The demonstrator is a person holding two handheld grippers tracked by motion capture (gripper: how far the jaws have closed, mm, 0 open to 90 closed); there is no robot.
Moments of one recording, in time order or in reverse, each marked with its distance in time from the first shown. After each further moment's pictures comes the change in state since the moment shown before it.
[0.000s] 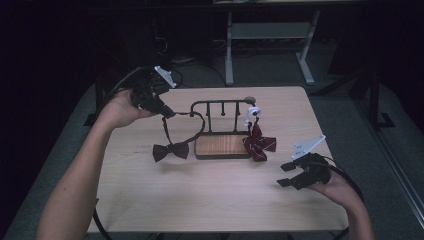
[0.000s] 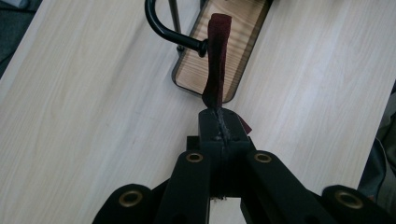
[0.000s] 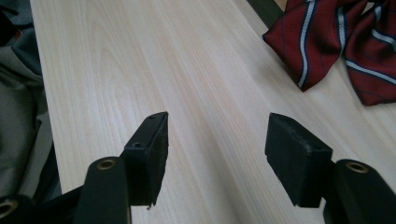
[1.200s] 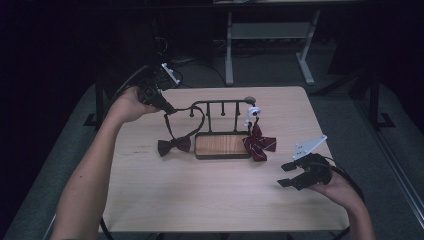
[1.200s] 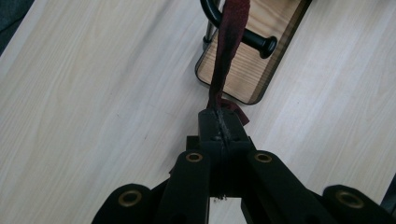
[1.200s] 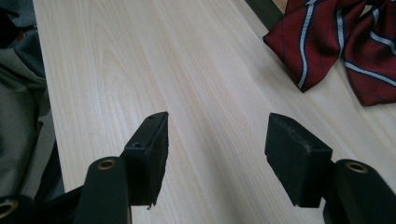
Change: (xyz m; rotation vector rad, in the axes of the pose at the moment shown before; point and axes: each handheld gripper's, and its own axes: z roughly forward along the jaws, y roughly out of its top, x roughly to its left) left arm 0.030 0.005 0.027 0.057 0.016 -0.090; right arm 0.001 -0.001 -0.002 -0.010 -0.001 -0.003
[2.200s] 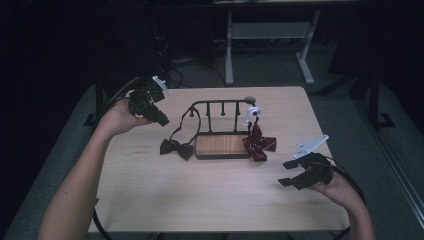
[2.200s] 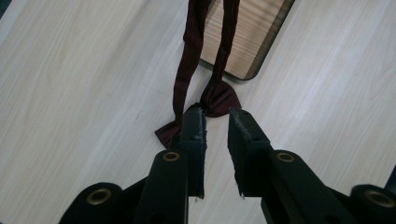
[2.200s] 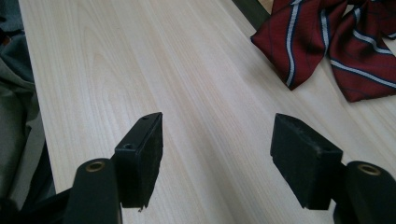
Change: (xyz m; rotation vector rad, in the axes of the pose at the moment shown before) left arm -0.016 -0.035 0.002 -0.018 0.016 0.008; right arm 0.000 -0.001 -0.002 -0.008 -0.029 0.031
